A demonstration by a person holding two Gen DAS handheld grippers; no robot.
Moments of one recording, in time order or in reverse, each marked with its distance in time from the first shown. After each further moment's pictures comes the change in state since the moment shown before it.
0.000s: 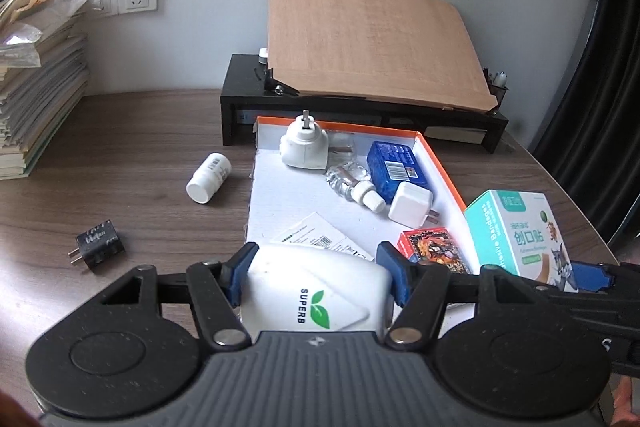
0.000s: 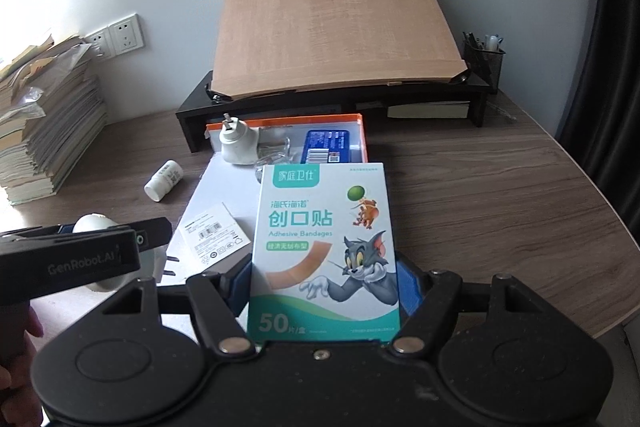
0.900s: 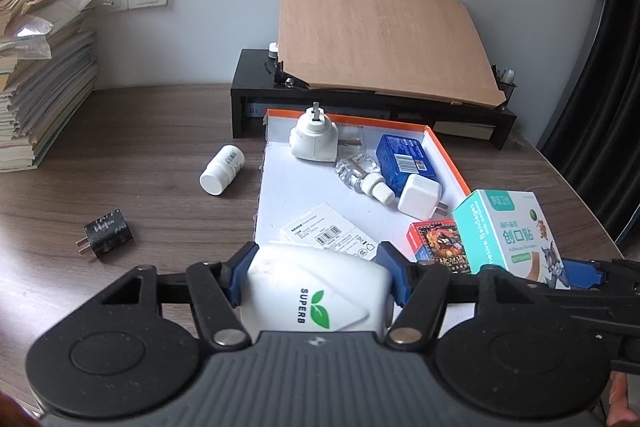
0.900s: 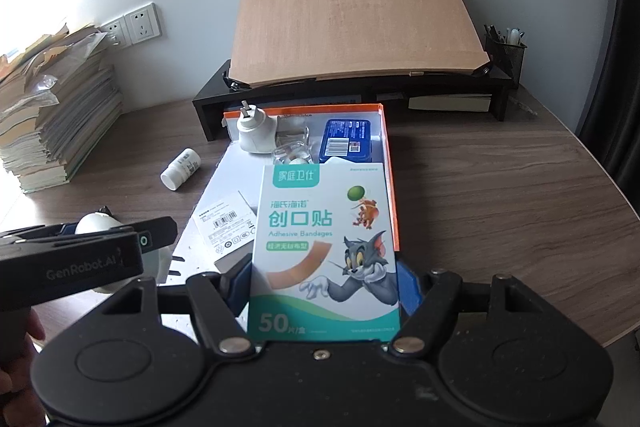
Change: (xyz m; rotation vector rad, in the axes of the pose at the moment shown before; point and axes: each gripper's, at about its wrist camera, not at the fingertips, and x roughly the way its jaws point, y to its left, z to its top) left arm 0.000 0.002 -0.005 -0.008 0.012 0.021; right arm 0.008 0.002 -0.001 -0.020 0.028 0.044
